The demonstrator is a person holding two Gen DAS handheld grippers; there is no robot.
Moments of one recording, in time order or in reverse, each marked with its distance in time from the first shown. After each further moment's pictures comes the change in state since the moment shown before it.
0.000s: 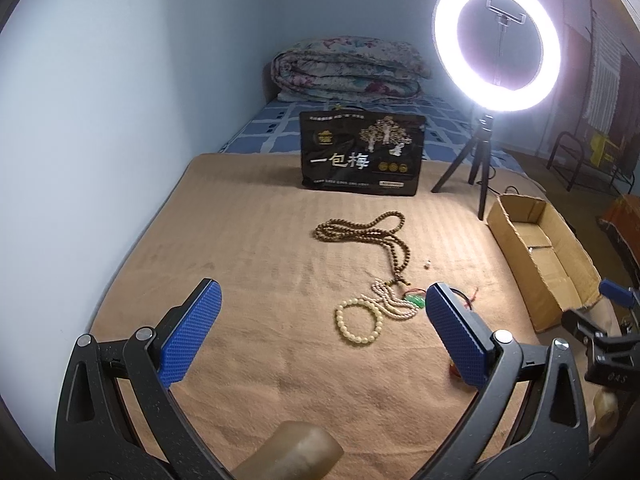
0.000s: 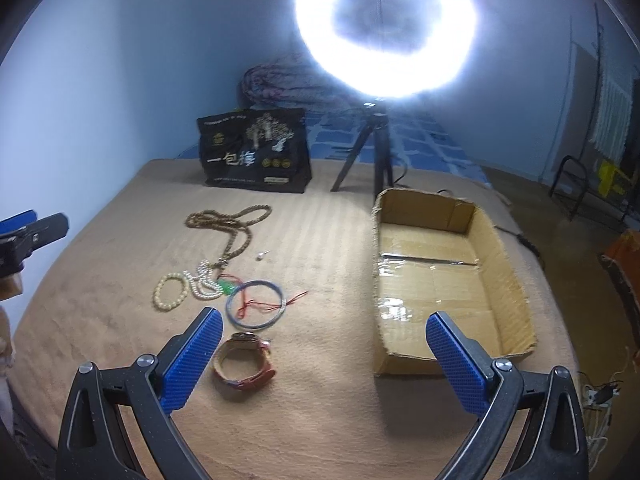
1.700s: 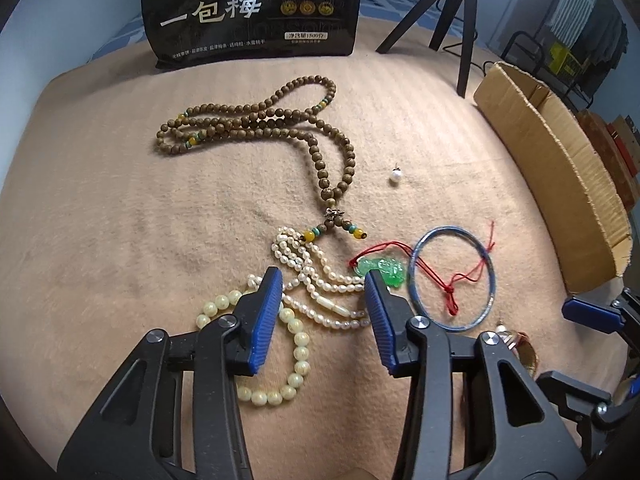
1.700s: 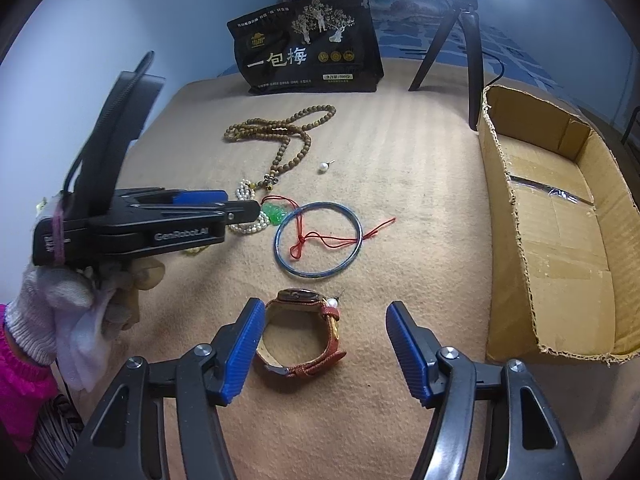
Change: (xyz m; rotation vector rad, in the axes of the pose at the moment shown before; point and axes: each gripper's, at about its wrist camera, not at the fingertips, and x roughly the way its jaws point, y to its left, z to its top) left arm 0.197 -0.076 -0.023 0.160 0.434 -0.254; right arm 0.096 0.023 -0.015 -0.001 0.315 0.229
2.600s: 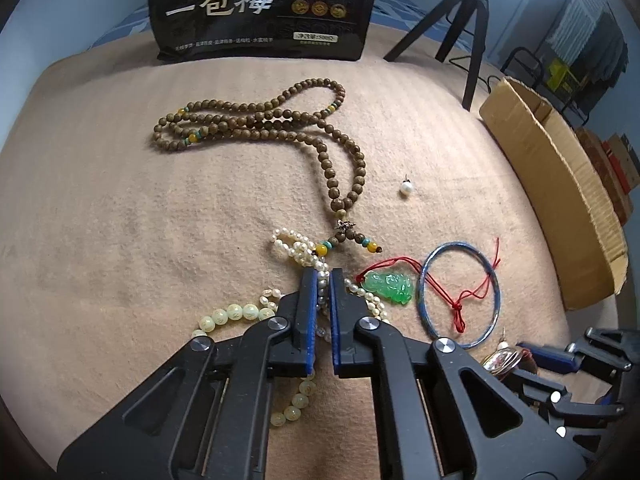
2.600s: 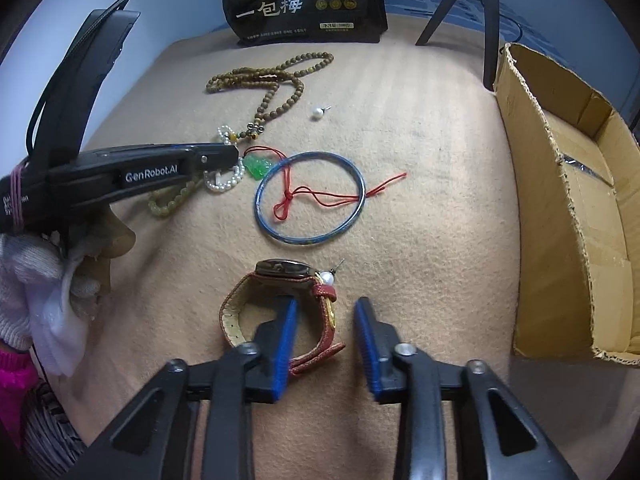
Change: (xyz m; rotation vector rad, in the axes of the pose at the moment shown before) left arm 0.009 0.011 0.003 -0.059 -0.027 -0.048; right arm 0.037 -0.003 -0.005 -0.016 0.132 -0.036
